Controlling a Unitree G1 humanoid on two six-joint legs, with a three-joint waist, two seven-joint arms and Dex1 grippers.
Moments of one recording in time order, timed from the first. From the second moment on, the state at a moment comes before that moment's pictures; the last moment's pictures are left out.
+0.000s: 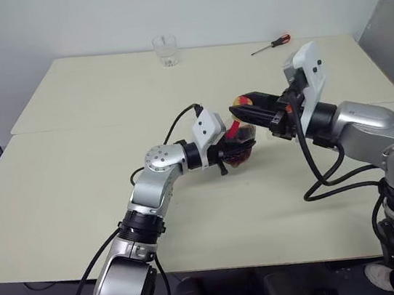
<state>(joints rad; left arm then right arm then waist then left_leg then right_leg) -0.68 0.26 -0.23 0.16 -0.23 0.23 -0.95 -0.67 -0.55 -0.10 -0.54 0.92 1.08 0.30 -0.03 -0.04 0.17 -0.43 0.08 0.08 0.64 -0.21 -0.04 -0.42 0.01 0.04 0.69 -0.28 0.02</state>
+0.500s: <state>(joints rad) -0.68 0.27 -0.23 0.17 -0.24 0.25 -0.95 -0.67 -0.55 -0.35 -0.34 0.90 0.91 0.27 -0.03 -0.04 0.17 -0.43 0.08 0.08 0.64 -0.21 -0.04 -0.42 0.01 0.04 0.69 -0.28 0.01</state>
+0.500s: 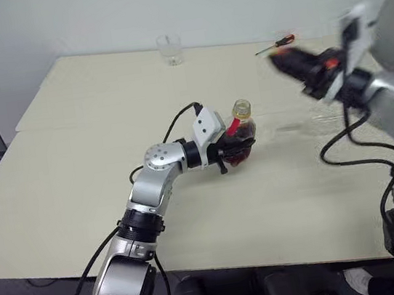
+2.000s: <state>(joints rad) -0.70 0.25 -0.19 0.21 -0.23 0.21 -0.92 -0.21 -0.47 -0.49 -0.33 0.47 0.81 -0.05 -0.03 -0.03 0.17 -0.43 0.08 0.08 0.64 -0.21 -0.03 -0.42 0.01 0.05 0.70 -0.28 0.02</state>
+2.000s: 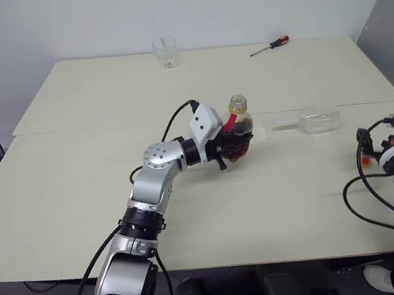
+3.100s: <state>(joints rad) -0.51 0.32 0.26 0.45 -0.14 0.01 -0.16 -0.61 -0.55 0.08 -0.54 0.89 1.04 0.53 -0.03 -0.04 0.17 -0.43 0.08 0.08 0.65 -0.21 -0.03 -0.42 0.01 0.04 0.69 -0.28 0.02</state>
